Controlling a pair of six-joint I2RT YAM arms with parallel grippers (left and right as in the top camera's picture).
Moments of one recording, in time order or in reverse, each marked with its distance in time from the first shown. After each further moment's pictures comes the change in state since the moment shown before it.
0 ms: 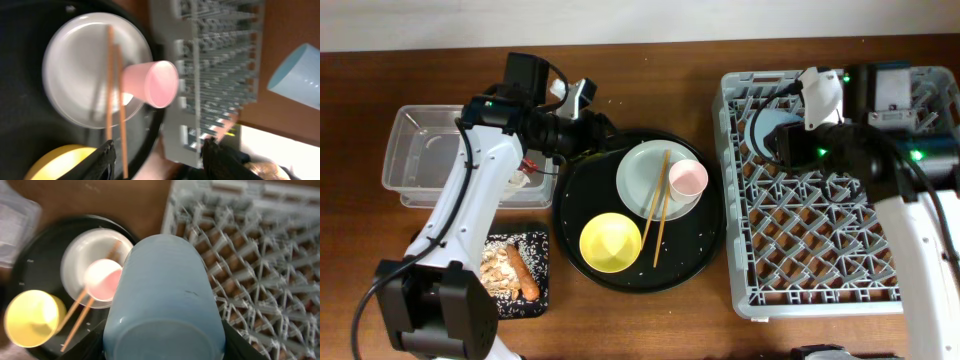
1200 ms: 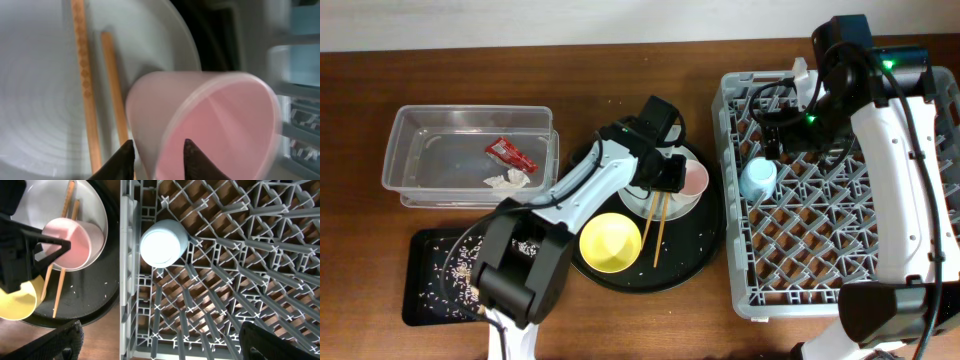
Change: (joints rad) left arm -0.399 0.292 -0.003 0.246 -0.422 -0.073; right arm 0.000 0.362 0.416 -0.454 0.106 0.078
